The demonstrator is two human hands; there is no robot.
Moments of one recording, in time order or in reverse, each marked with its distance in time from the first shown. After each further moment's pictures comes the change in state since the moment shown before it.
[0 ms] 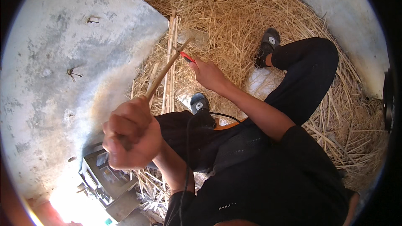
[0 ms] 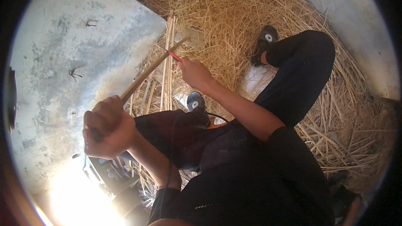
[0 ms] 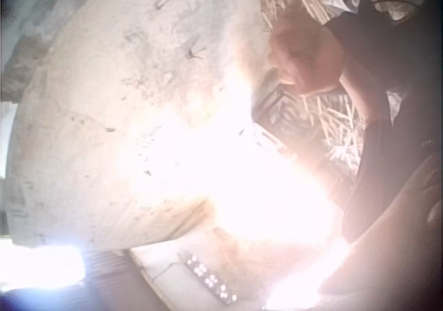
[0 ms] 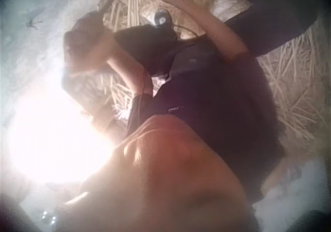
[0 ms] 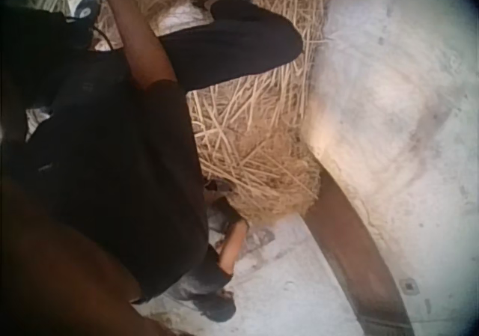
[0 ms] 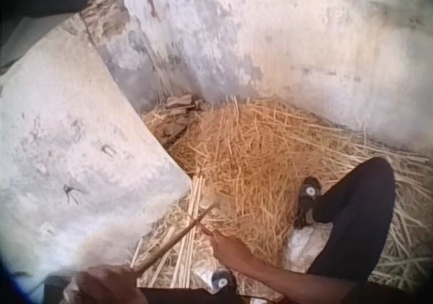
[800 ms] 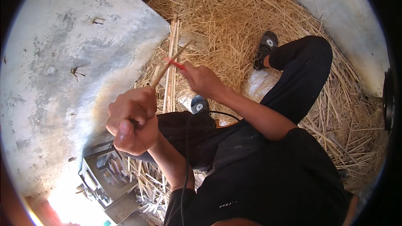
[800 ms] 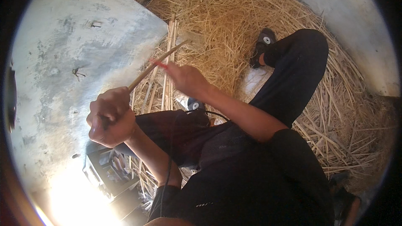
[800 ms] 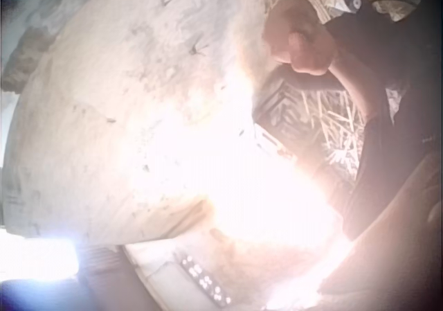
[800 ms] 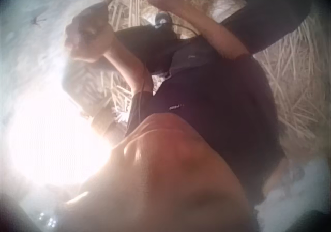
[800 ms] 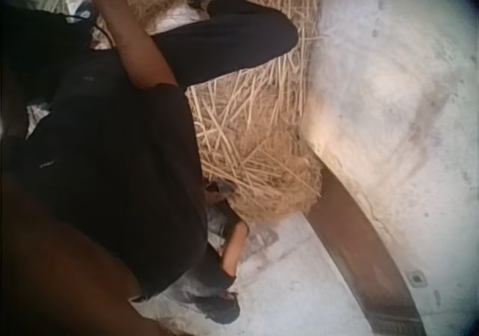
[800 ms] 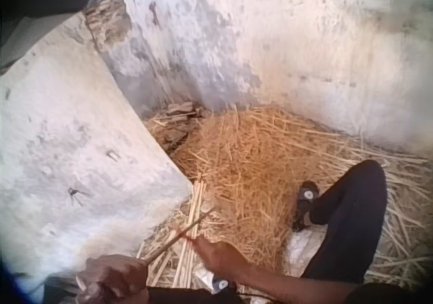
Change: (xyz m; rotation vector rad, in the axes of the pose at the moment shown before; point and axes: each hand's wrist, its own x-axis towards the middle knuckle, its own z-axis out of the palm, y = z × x) left_hand 0.007 0.004 -0.008 -0.053 -0.242 0.038; right_hand -0.026 -0.035 -0.013 0.144 0.068 -0.201
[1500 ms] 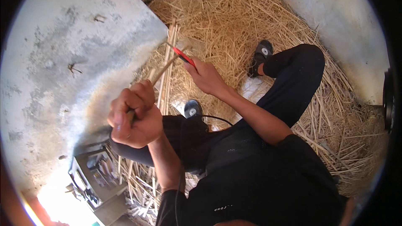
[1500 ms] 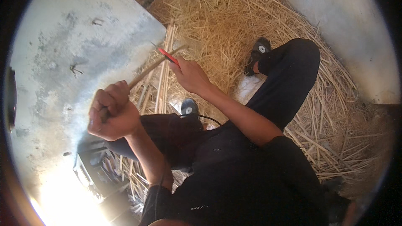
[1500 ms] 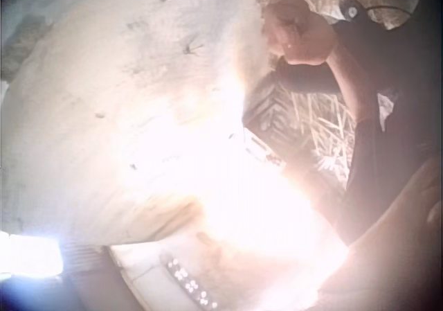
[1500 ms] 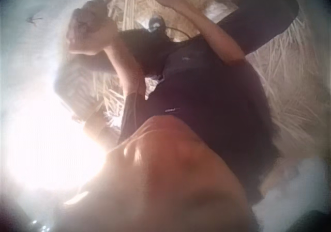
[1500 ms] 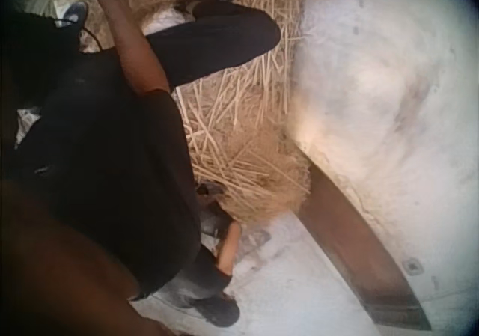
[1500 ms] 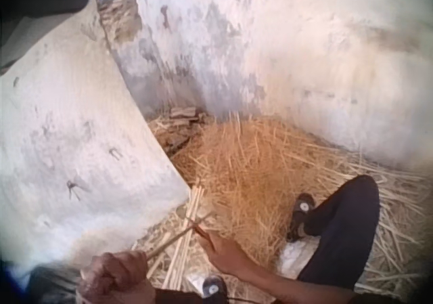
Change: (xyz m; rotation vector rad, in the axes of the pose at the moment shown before) left_hand -0.014 -0.005 0.003 0.014 0.298 -0.002; right_hand 0.006 -0.016 -0.018 -0.078 -0.085 0.081
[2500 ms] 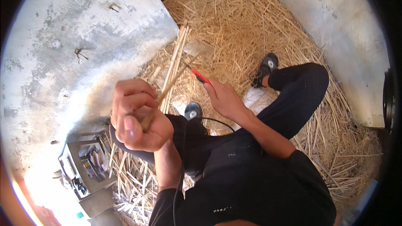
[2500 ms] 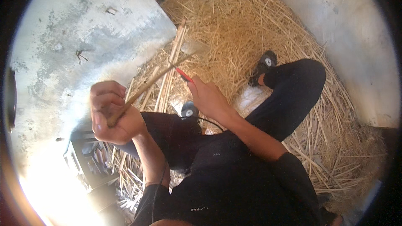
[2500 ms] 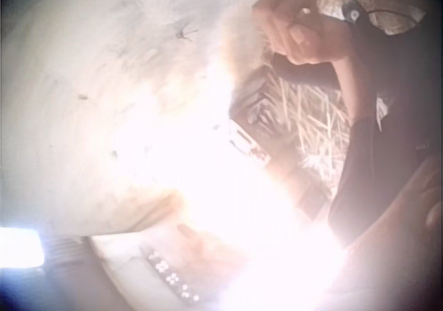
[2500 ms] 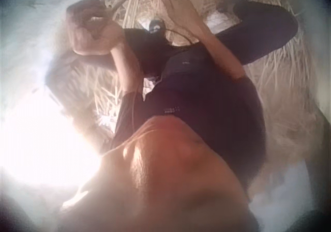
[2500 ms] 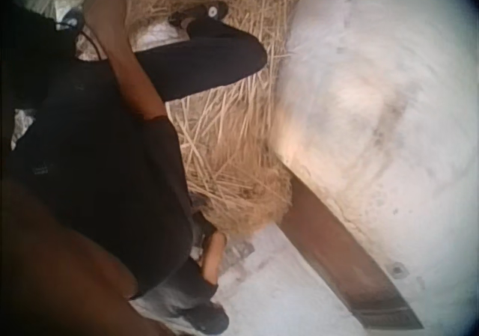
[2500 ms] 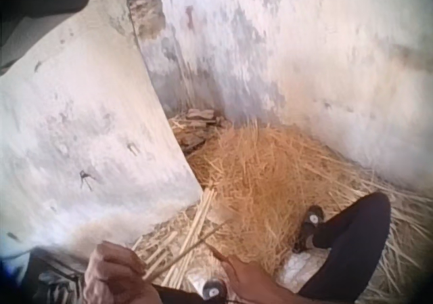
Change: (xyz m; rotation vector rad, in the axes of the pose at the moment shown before) left_hand 0.012 0.014 0.013 0.658 0.126 0.433; right_hand -0.053 -0.030 -0.024 -0.094 -0.045 -0.041
